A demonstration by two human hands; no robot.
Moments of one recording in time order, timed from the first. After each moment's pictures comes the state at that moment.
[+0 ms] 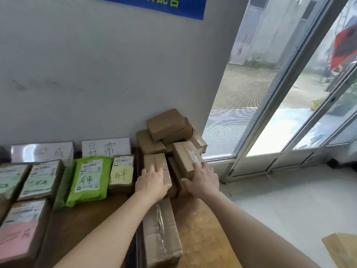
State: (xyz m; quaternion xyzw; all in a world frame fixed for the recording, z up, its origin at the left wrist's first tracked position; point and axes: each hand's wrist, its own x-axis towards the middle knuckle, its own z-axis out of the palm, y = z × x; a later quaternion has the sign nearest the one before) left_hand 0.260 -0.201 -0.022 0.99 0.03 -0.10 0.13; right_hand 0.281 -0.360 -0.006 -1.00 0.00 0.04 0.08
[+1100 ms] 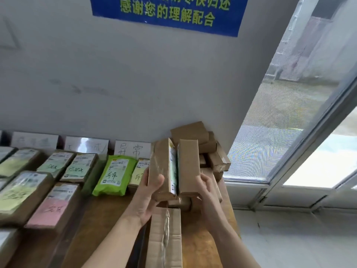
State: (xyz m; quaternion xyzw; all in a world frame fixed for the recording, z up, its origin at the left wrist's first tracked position) left_hand 0.206 -0.187 -0.004 0.43 0.10 0.04 0.90; right_hand 0.256 -0.358 0.001 -0.64 -0.05 0.17 0.74
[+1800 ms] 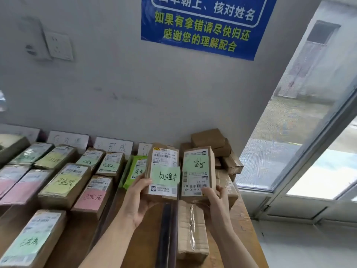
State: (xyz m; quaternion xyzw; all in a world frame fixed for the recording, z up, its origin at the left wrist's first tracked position) left_hand 0.099 -0.109 0.014 0.42 0.18 0.11 0.88; right_hand 0.168 -0.306 0.008 -0.63 0.03 0.11 0.77
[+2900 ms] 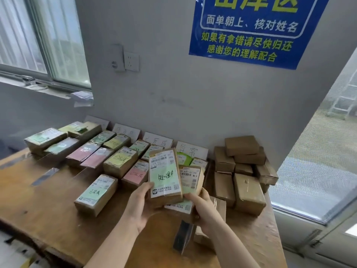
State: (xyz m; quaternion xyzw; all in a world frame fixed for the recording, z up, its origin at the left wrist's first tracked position) left_hand -0.015 -0.141 0.024 0.40 0.29 0.20 0.85; right_hand 0.106 -0.282 0.009 -0.67 -0.05 0.39 0.63
